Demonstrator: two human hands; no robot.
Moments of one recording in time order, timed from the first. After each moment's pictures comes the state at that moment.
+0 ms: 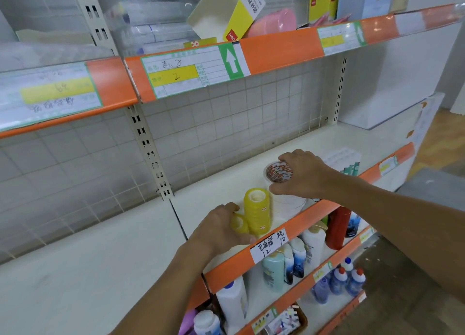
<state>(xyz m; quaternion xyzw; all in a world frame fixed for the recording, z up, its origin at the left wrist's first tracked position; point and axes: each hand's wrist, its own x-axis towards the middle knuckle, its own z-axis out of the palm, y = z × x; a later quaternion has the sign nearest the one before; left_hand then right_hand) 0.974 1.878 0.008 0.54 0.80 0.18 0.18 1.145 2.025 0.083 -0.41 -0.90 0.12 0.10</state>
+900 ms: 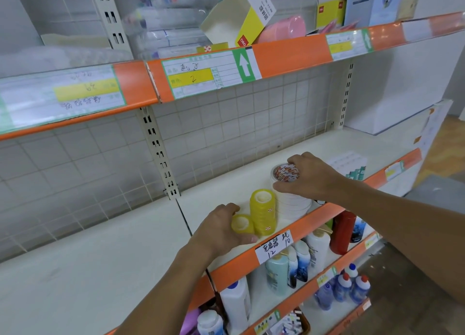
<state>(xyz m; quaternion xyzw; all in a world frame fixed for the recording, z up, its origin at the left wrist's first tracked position) 0.968 1.866 0.007 0.54 0.80 0.21 0.16 1.146 2.030 0.074 -0.41 -0.89 0.17 0.14</state>
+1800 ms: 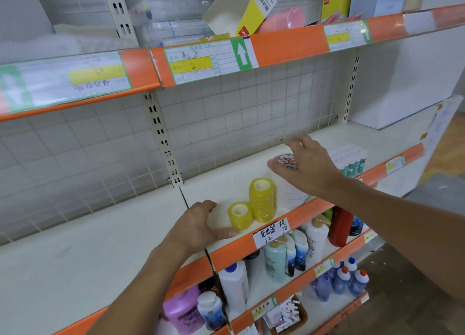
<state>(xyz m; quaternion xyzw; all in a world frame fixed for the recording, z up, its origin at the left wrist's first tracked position) 0.962 1.816 0.015 0.48 0.84 0.20 0.17 1.153 2.011 0.071 -0.37 -0.89 0.11 0.25</state>
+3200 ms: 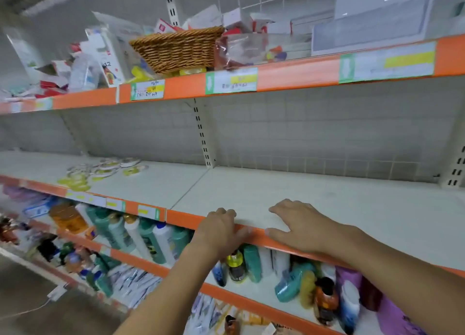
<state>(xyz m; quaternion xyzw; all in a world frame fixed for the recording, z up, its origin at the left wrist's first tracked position) 0.856 1.343 0.029 0.15 0.99 0.05 0.01 0.890 1.555 0.038 0.15 -0.98 0.10 -0.01</state>
